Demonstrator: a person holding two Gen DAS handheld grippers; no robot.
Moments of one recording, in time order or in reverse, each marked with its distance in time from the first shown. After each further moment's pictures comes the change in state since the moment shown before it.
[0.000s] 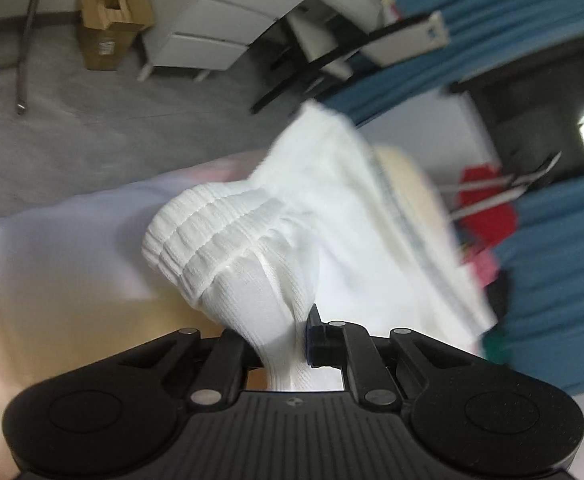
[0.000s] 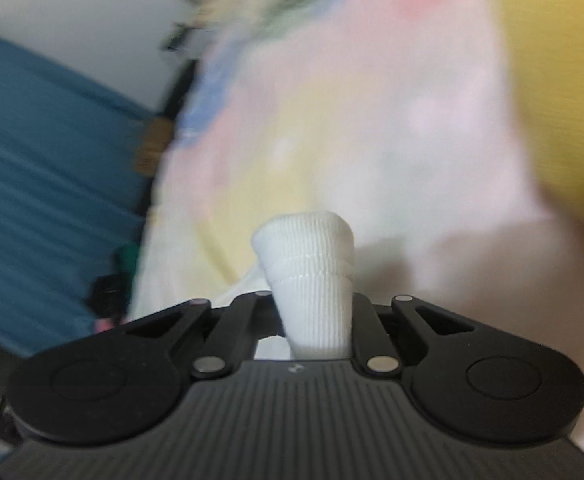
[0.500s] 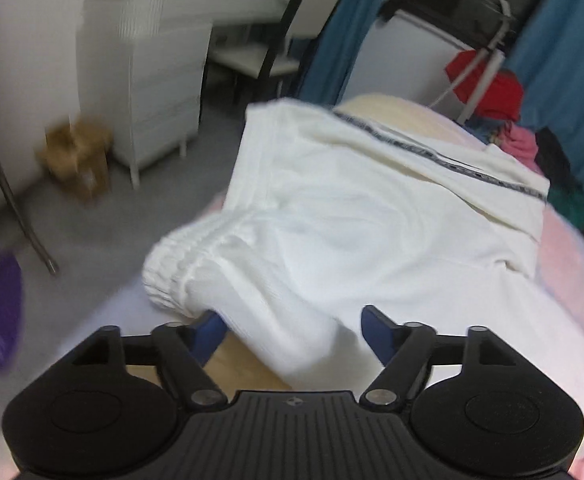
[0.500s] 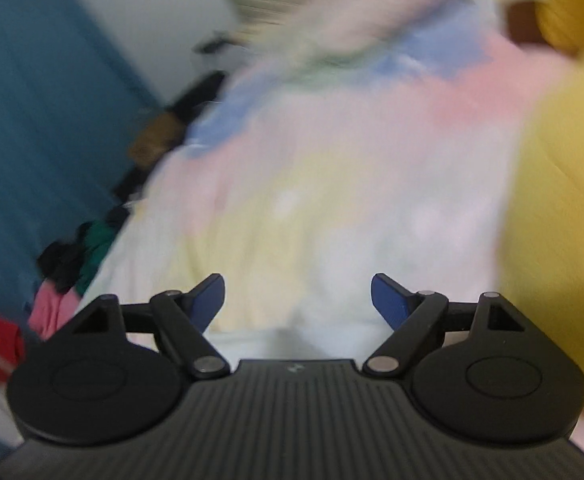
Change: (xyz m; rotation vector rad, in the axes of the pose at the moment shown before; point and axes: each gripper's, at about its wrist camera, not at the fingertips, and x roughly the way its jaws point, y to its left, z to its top) left arm -0.047 -0.063 -0.059 0.557 -0.116 0.221; right arm -0.016 0.059 -0.001 -0.436 -0.171 -0.022
